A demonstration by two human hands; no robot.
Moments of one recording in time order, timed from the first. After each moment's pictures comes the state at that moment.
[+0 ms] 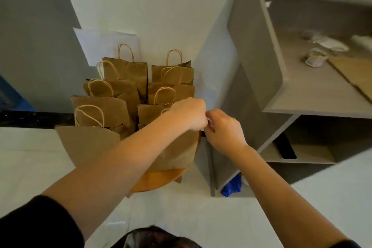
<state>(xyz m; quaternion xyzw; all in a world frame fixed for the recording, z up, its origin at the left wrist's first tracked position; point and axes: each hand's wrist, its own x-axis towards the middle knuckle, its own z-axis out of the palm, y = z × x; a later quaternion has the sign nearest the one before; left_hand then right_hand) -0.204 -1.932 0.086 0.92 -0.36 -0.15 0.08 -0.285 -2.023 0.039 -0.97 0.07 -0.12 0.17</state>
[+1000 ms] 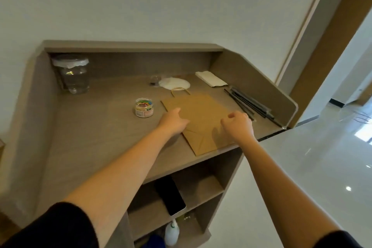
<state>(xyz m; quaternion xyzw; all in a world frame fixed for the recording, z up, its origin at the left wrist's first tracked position) -0.287 -2.398 0.117 0.83 -0.38 -0.22 0.35 -0.445 -2.498 0.122 -0.79 0.52 -0.20 0.24</state>
